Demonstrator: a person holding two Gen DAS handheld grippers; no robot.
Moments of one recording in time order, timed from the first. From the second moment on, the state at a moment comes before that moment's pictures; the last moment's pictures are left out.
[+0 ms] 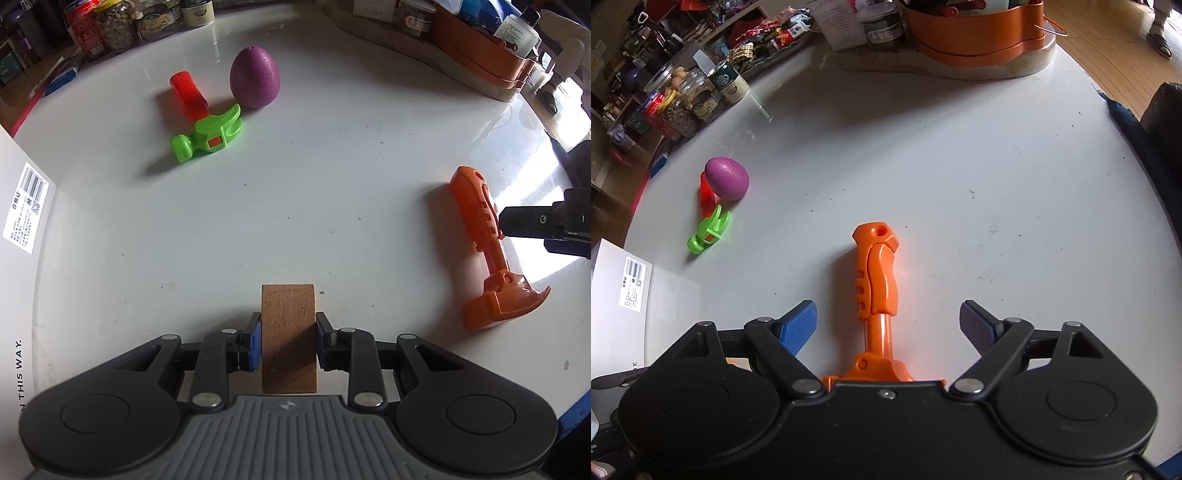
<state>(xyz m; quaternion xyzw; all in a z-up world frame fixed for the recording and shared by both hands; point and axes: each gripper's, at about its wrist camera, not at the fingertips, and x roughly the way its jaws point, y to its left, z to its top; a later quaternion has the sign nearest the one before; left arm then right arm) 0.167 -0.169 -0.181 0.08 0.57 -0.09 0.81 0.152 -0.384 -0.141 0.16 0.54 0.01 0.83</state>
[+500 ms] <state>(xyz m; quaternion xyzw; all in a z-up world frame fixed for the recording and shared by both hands) 0.165 -0.154 -0.186 0.08 0.57 -0.09 0.81 0.156 -0.355 -0.167 0.14 0.58 0.04 0.80</state>
